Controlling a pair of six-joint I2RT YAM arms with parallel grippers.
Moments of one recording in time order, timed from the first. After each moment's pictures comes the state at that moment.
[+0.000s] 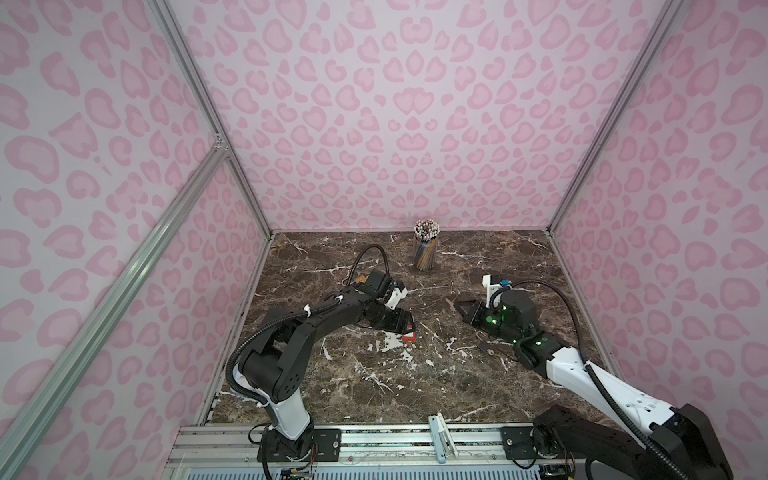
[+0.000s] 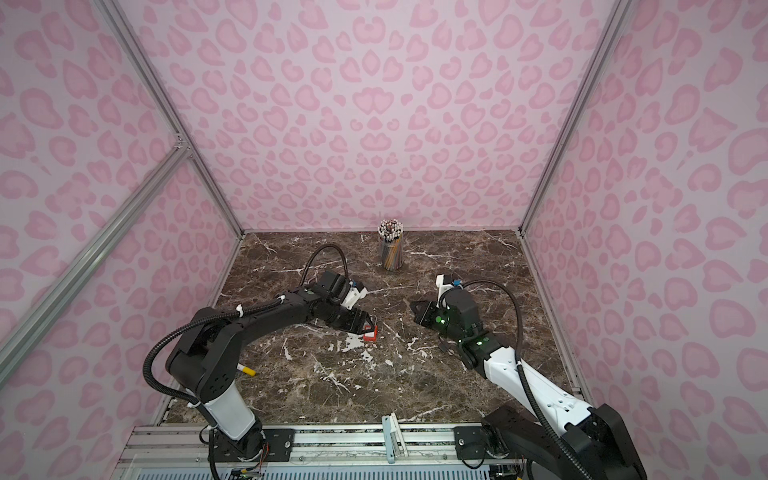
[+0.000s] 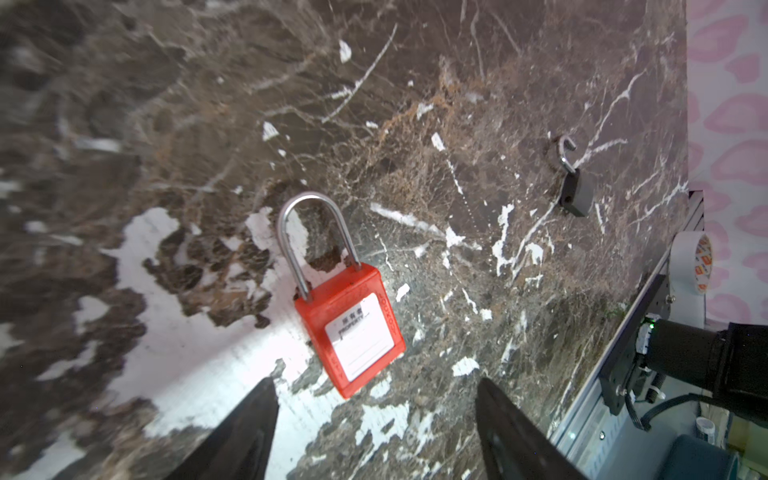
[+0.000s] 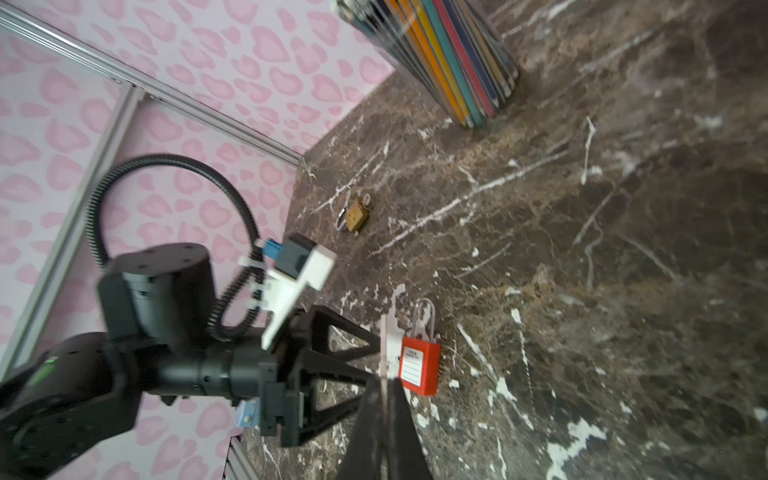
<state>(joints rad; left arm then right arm) -0.55 1.72 1.08 -0.46 0.46 -0.25 0.51 1.09 0.54 0.08 -0.21 0.91</state>
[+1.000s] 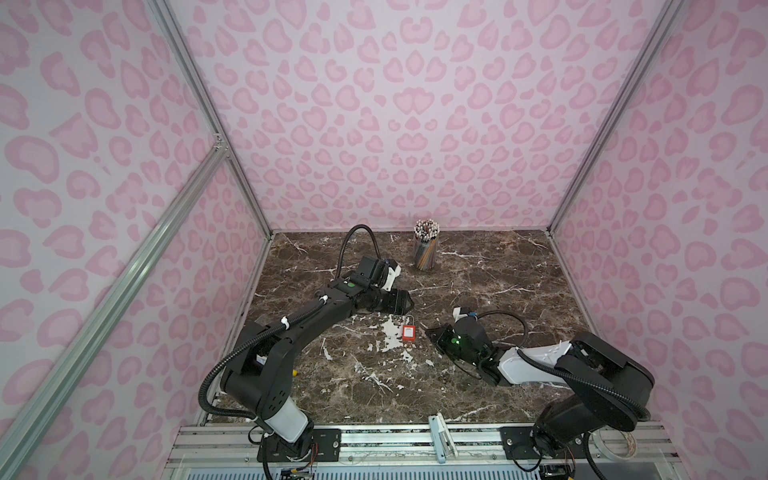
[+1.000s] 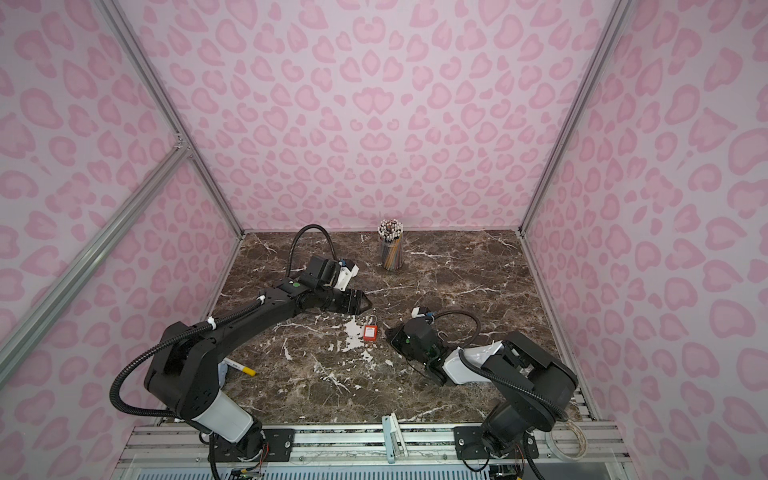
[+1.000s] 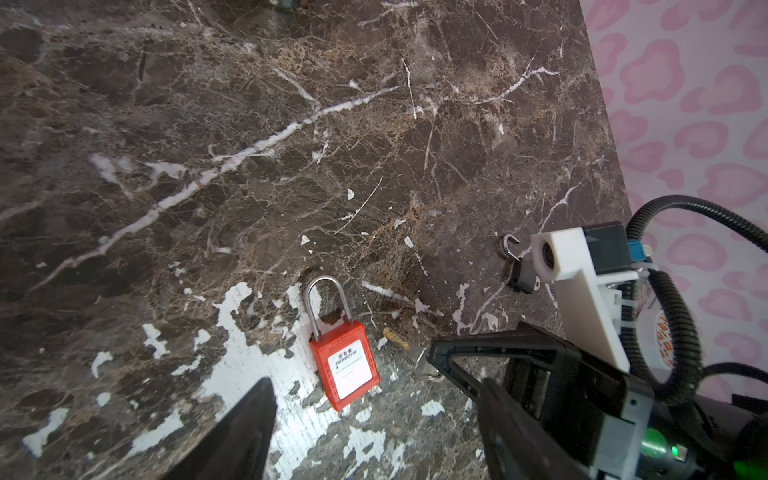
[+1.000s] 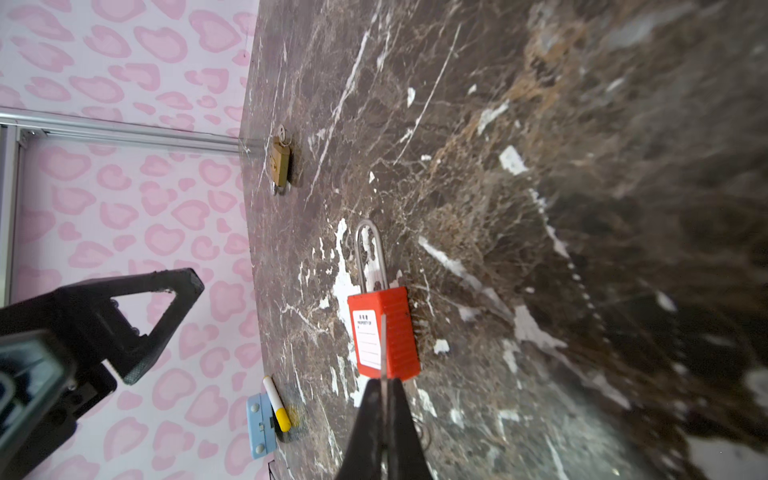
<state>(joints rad) -0.53 1.61 1.15 -0.46 0.39 -0.34 0.78 1.57 0.44 0.59 0.00 1.36</state>
